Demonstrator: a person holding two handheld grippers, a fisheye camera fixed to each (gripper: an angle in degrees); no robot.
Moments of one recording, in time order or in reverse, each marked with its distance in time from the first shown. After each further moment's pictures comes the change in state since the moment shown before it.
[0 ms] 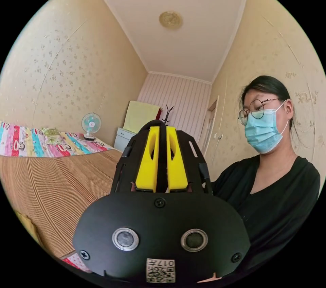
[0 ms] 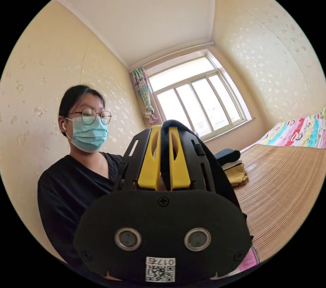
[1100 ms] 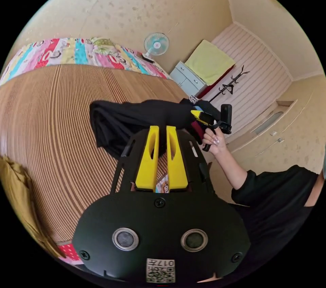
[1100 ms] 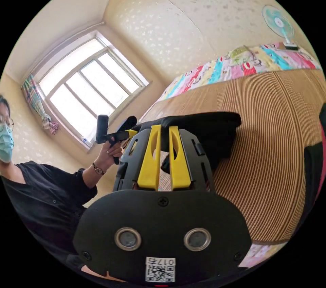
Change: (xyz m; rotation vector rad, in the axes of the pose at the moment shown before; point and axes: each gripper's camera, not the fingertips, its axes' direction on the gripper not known) left arm -0.407 0.227 0.186 -0.604 -0.341 -0.534; right arm 0.313 0.129 -0.040 -0.194 0.768 0.525
